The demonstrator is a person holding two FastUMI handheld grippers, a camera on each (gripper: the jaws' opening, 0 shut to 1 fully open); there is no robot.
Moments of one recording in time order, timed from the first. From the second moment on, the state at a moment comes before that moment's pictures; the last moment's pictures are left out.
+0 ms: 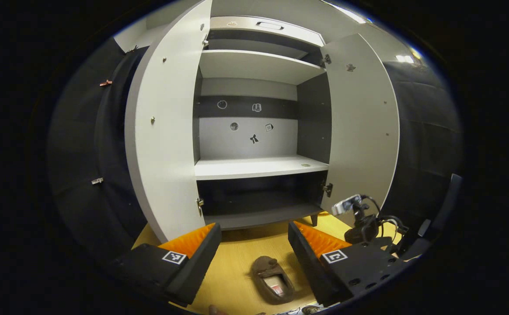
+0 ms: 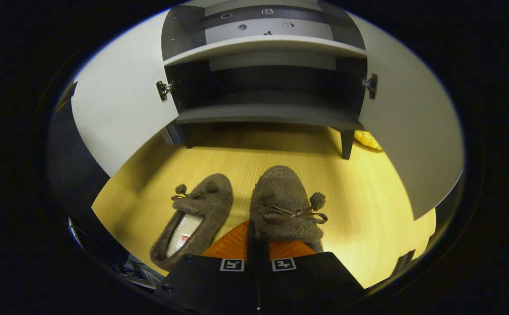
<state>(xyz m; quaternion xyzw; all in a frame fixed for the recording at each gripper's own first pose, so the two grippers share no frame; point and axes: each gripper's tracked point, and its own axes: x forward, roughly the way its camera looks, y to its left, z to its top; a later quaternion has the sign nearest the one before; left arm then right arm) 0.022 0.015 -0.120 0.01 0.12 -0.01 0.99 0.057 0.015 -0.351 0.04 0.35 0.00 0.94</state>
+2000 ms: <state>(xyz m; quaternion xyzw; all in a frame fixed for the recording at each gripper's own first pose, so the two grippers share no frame) 0.021 0.006 -0.127 -0.05 0.15 0.09 0.98 0.437 -0.087 -0.118 -0.04 0.24 -0.01 0.97</state>
